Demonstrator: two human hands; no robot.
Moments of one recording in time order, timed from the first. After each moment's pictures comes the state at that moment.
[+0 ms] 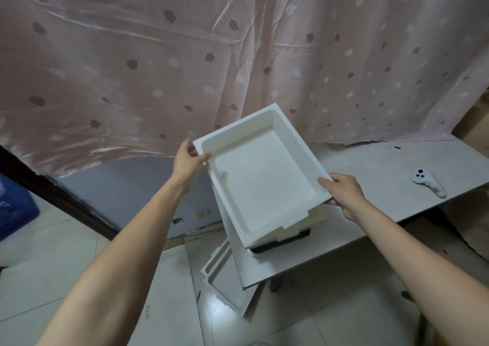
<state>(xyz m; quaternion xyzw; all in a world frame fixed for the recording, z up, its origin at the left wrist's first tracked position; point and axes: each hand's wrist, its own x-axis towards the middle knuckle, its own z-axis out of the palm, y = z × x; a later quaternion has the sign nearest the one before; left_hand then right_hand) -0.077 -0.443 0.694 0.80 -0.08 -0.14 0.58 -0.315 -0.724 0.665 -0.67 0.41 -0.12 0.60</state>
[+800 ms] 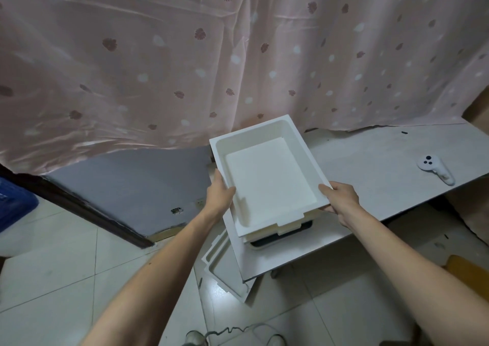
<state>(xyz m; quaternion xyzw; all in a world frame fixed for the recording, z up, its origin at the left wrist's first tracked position) -0.146 -0.481 0.606 0.84 -0.10 -0.23 0.48 -0.313 -0.721 0.608 -0.62 0.50 -0.10 0.60</state>
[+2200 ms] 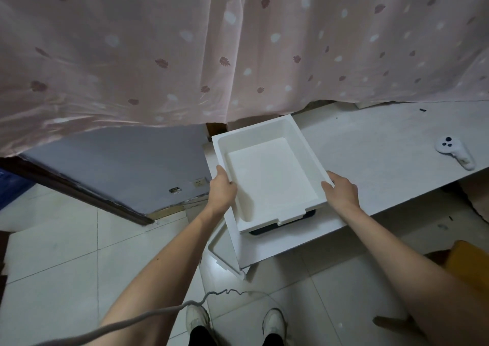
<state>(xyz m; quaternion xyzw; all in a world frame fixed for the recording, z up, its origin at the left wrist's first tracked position) -0.147 -0.502 0.559 0.90 -0.08 -0.24 0.36 -0.309 -0.727 0.567 -0.82 0.41 -0.01 0.39</state>
